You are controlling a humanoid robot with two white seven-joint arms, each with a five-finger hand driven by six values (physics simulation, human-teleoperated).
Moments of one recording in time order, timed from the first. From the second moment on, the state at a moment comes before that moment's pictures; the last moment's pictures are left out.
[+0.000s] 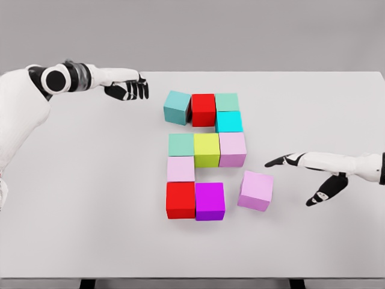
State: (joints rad) left arm -1.09 0.35 -0.89 -0.62 -0.27 -0.39 -0.61; right arm -0.53 -1.05 0.88 -1.44 -0.30 -0.61 0.61
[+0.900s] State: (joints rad) left arm -1.09 0.24 -0.86 -0.58 -0.38 -0.37 -0.61; right arm -0.64 -1.01 0.90 -1.50 -0.26 -0.61 0.61
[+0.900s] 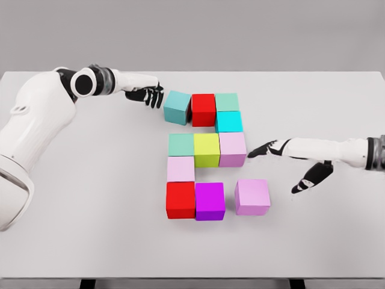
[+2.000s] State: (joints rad) left arm -1.08 0.25 -0.83 -0.61 -0.36 -0.38 -0.61; right arm -0.58 -1.09 0.89 -1.70 0.28 -0.61 0.61
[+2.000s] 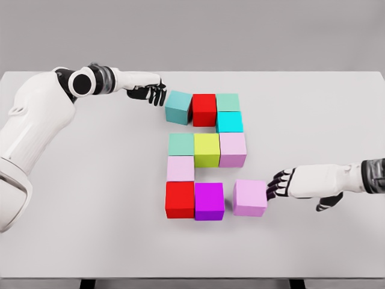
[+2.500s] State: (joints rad) left arm -1.05 0.31 -0.84 -0.70 -0.30 -0.37 -0.61; right arm -0.58 -1.09 0.88 -1.71 0.28 -0.61 0.61
